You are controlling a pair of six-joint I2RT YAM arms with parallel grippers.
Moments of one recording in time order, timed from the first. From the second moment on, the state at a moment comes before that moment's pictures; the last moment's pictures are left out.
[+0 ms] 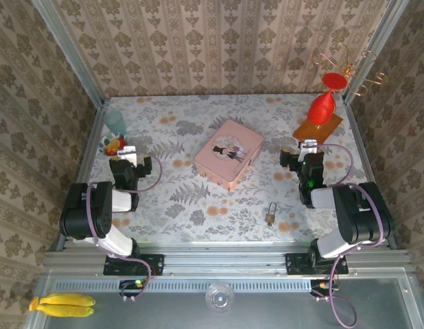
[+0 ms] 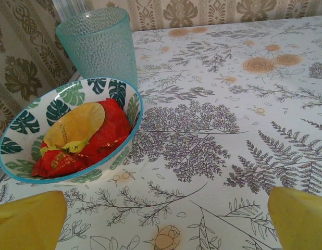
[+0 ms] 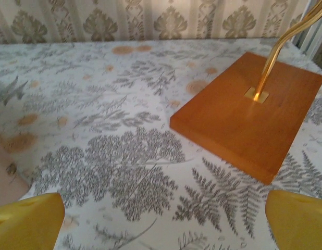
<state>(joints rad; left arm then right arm) -0.02 1.58 0.34 0.93 -0.13 0.09 0.04 1.52 0.39 0.82 0.18 0.04</state>
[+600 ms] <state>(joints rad) -0.02 1.58 0.34 0.92 -0.16 0.09 0.02 1.53 0.39 0.77 0.16 0.06</state>
